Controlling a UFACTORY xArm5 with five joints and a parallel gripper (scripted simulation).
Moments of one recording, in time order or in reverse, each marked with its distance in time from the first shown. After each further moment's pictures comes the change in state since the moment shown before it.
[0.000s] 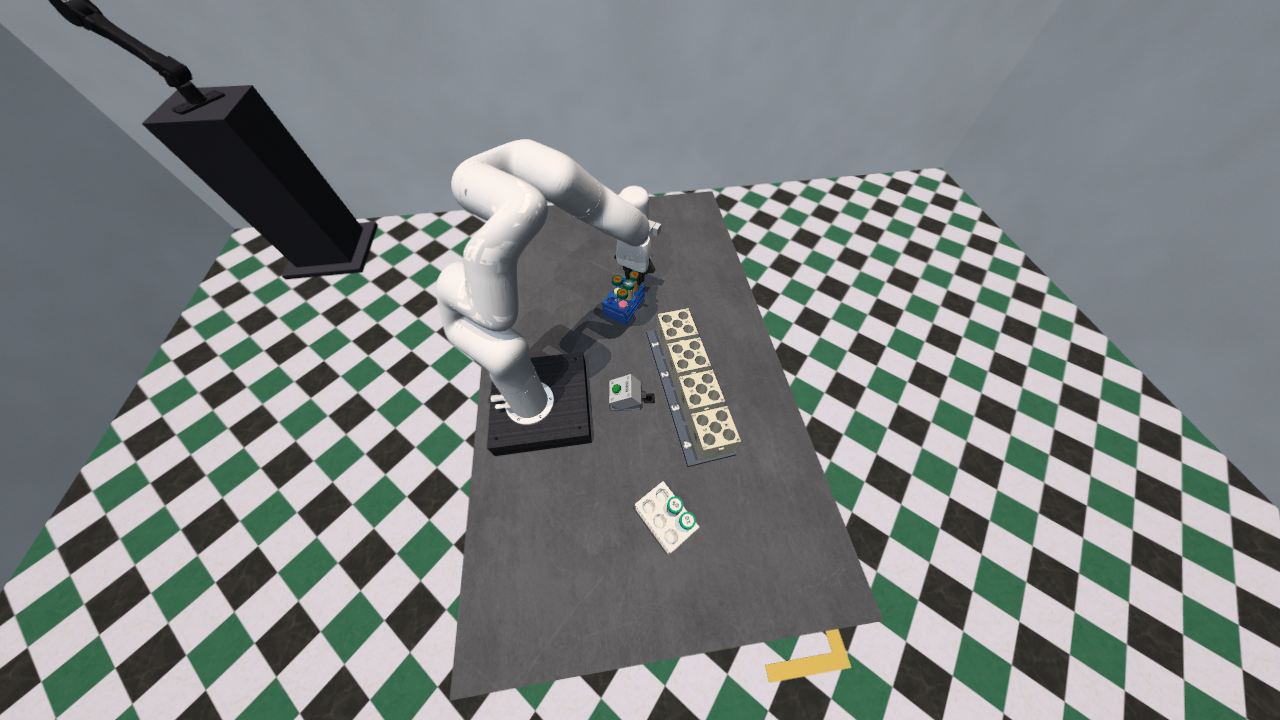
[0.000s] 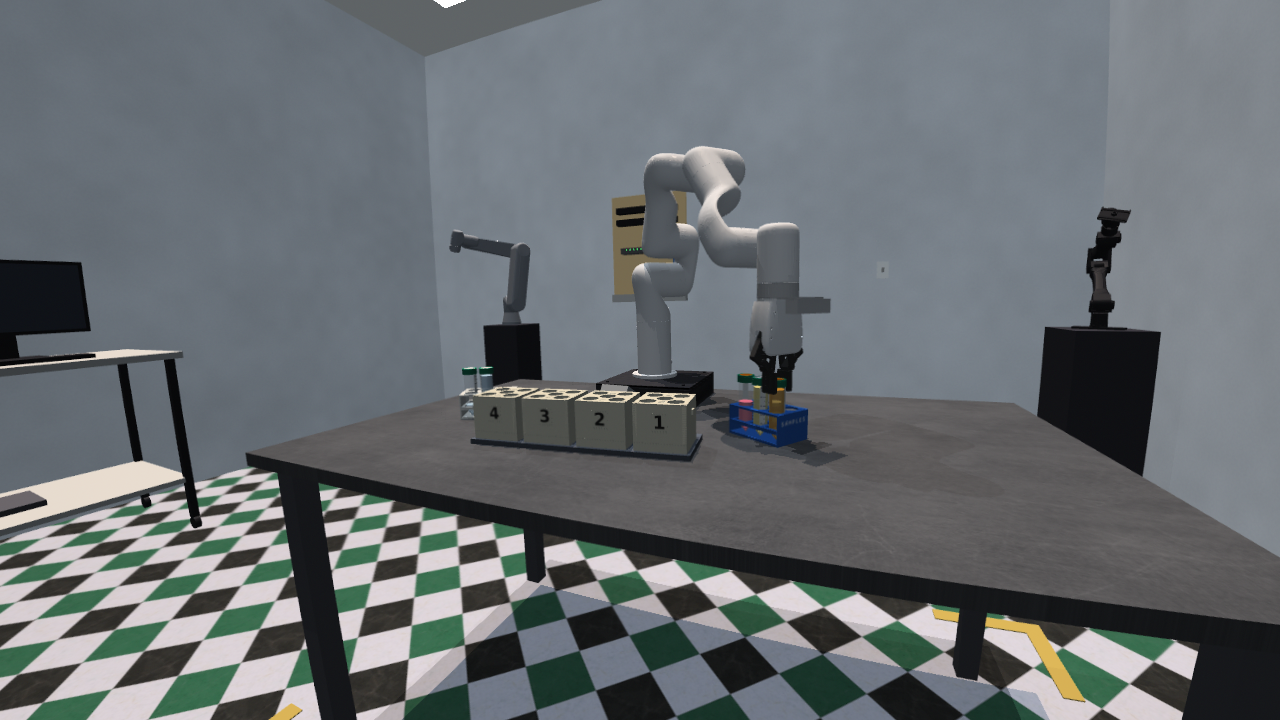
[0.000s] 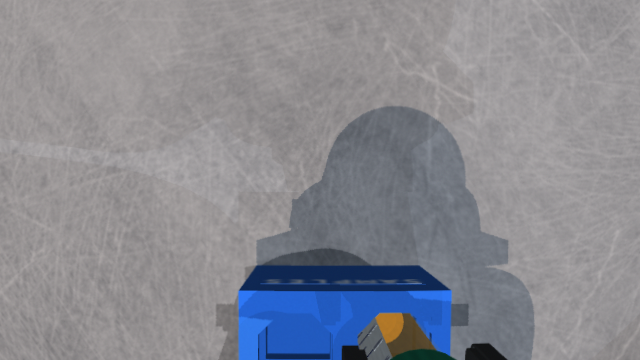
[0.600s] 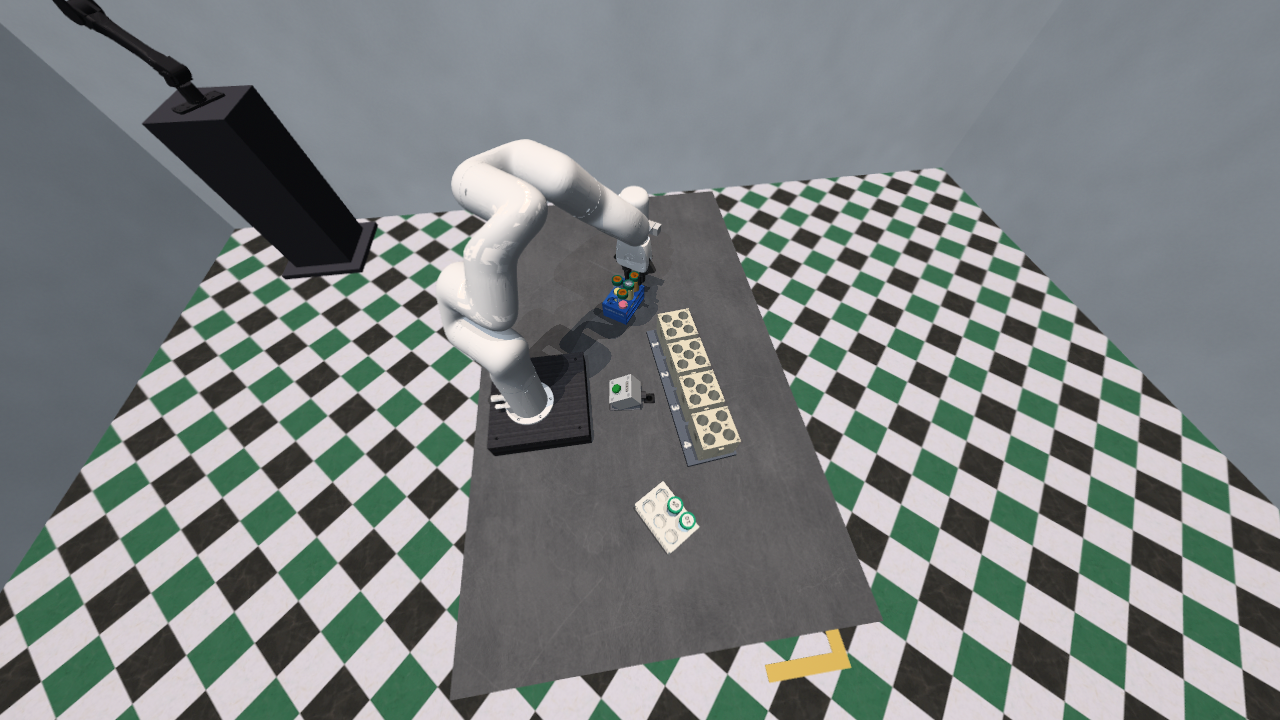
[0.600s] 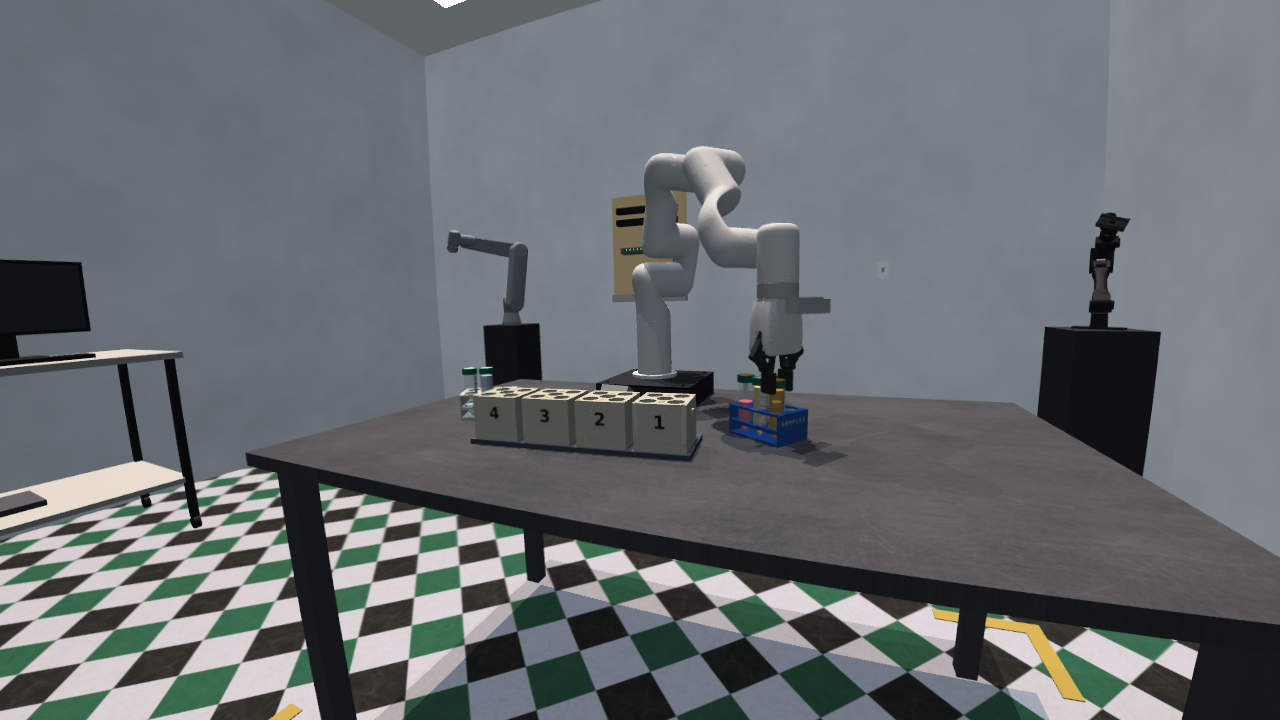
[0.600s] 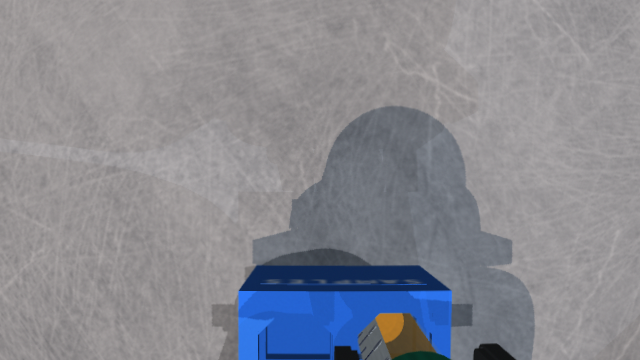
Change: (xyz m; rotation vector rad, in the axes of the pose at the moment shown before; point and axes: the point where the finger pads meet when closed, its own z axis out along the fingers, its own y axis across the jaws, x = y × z) arm 0.000 0.000 0.000 0.000 0.000 0.000
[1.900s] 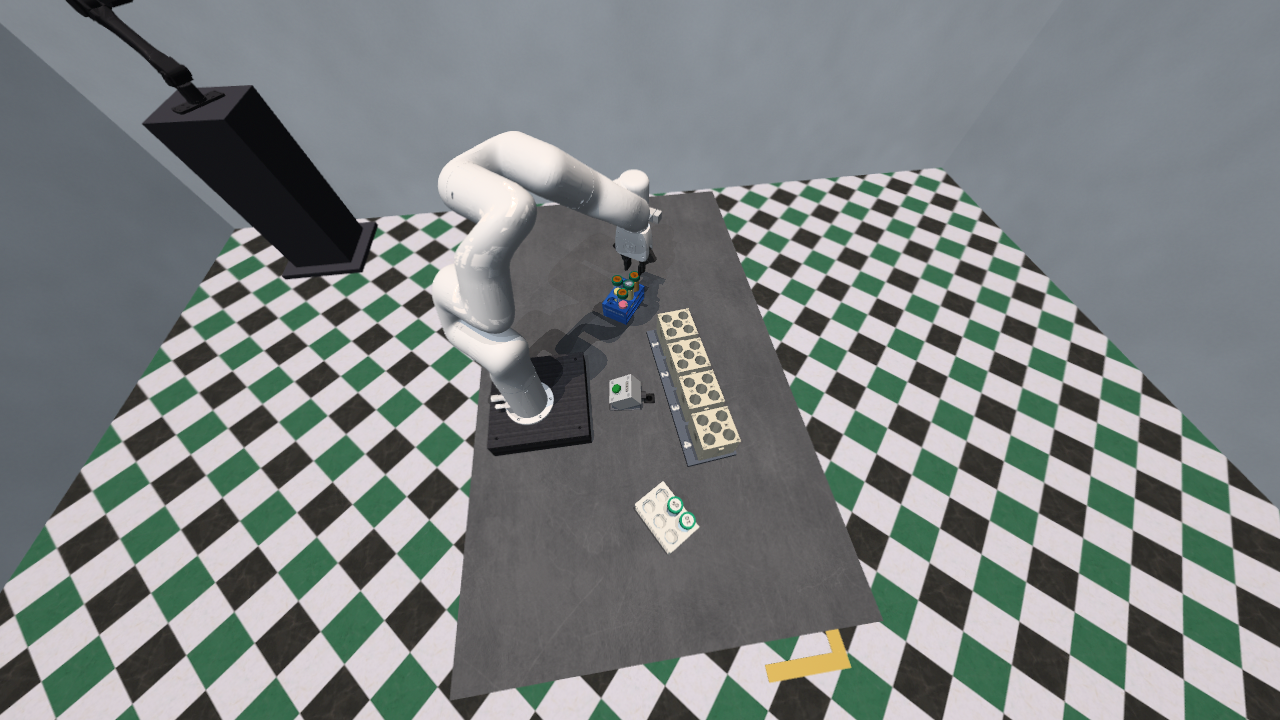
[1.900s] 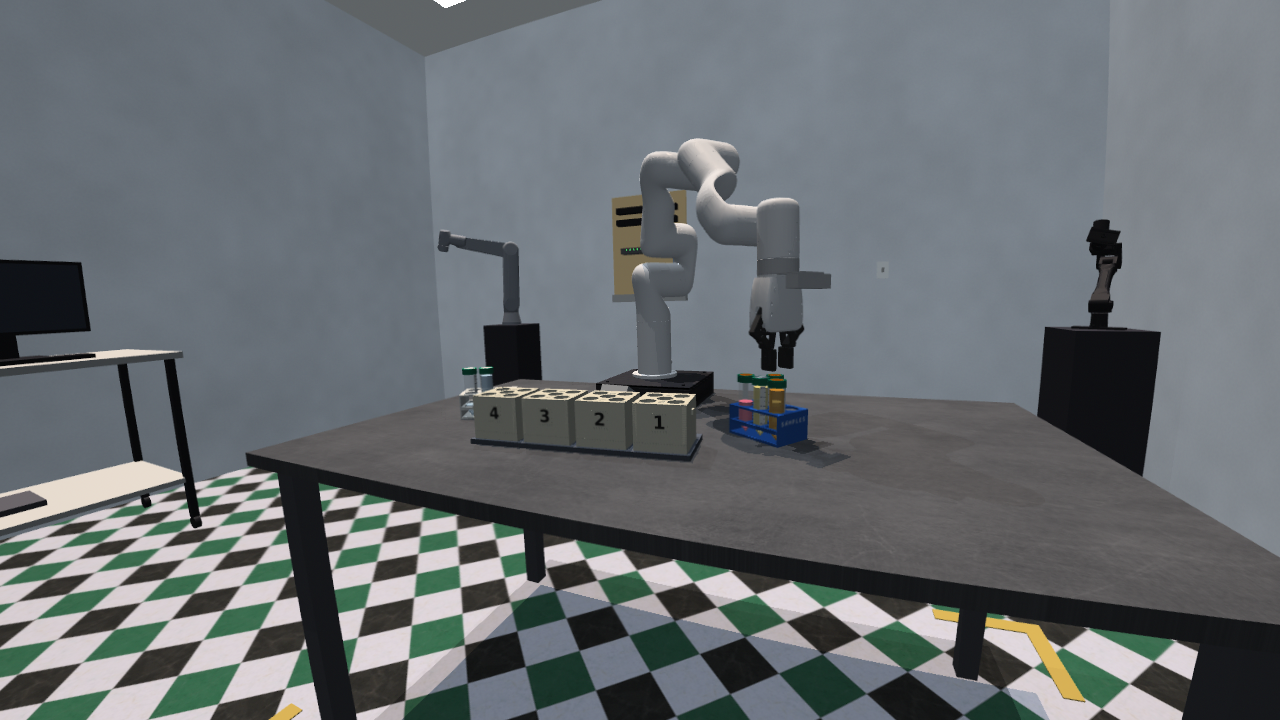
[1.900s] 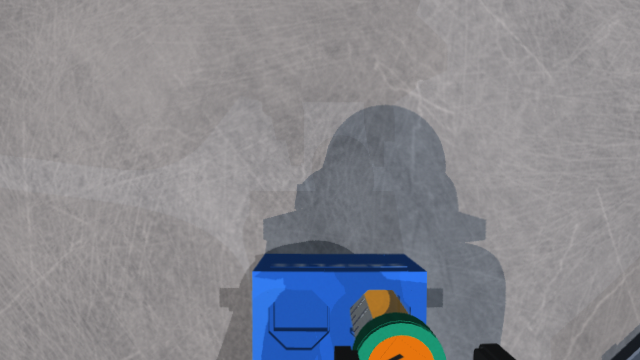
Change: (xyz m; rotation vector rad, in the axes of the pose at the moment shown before) arm 0.000 0.000 -0.043 0.000 0.000 0.000
